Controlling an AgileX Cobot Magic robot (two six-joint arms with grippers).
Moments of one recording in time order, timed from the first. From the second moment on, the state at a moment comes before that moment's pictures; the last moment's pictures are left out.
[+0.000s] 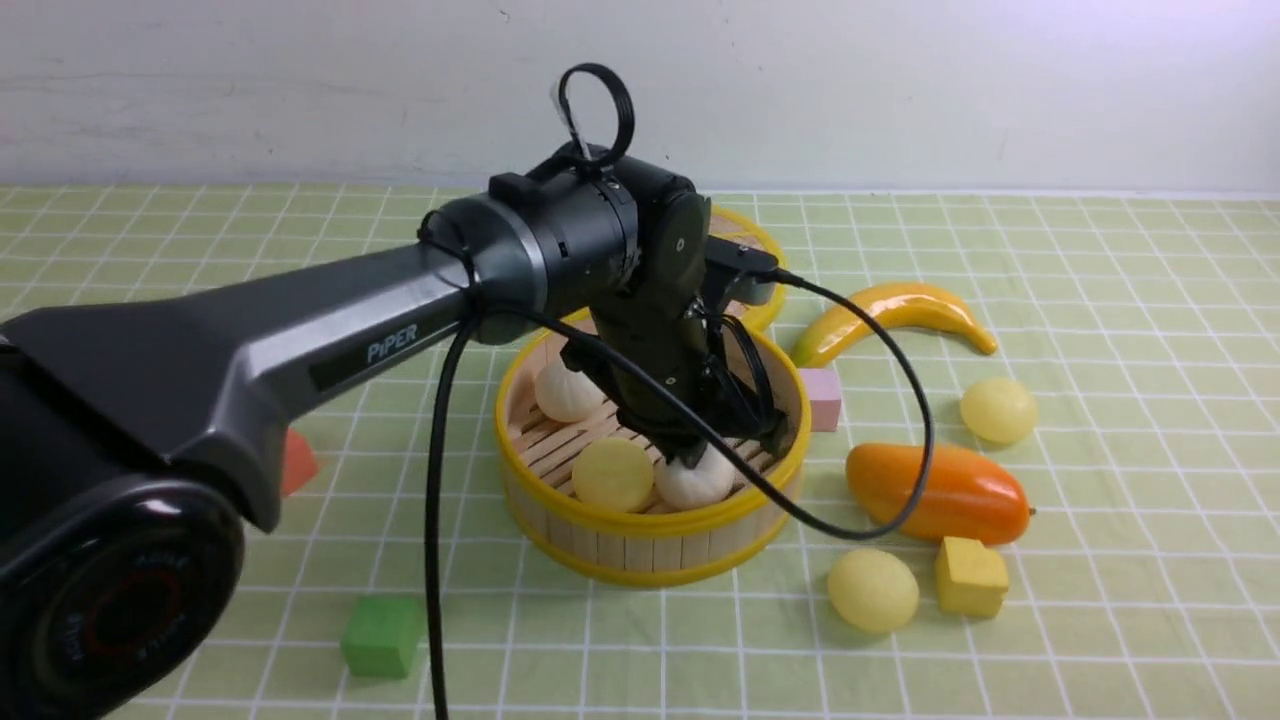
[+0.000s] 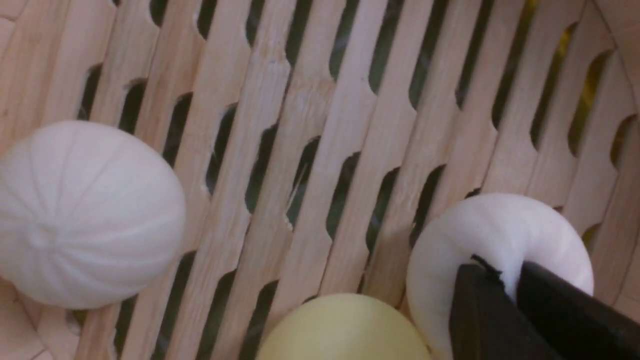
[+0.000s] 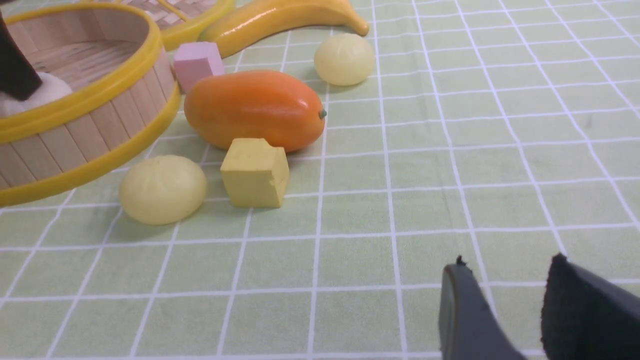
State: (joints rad) right arm 0.05 -0.01 0.02 0.01 0.38 0.11; left arm -0.62 2.16 -1.86 0.00 0.93 -0.09
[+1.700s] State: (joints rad) right arm 0.05 -0.01 0.02 0.56 0.09 0.38; left arm -0.62 0.33 -0.22 -0.18 0.05 -0.18
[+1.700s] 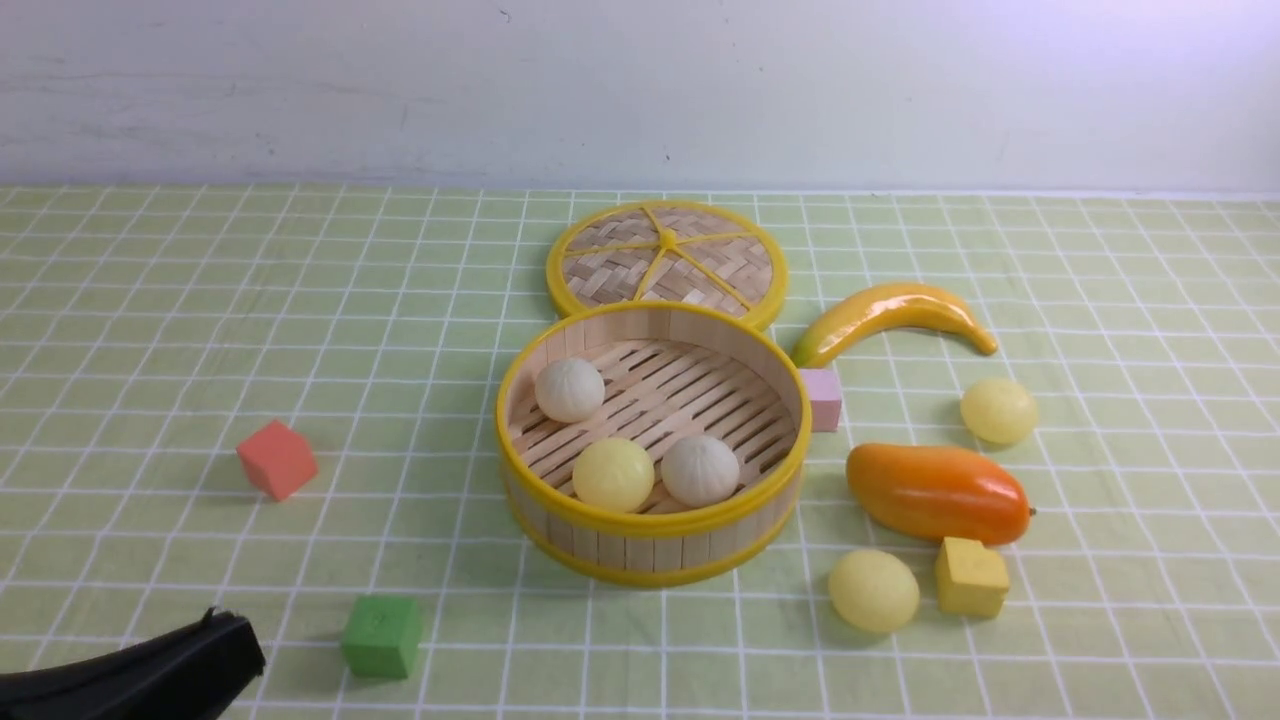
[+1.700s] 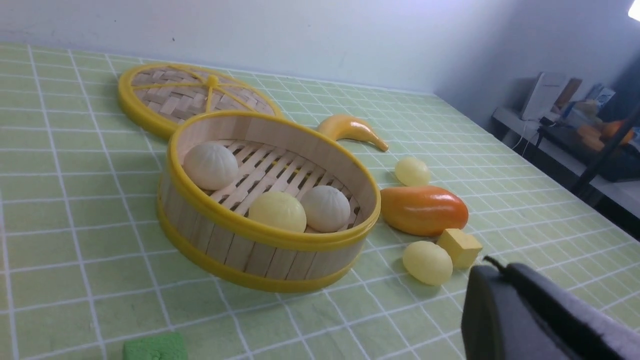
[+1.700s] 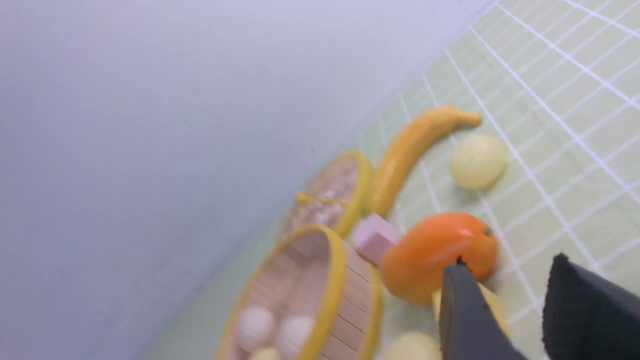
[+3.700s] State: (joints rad) right arm 0.39 1.89 -1.28 0.17 0.79 0.04; left arm -0.62 0.33 -0.22 -0.18 0.06 -0.18
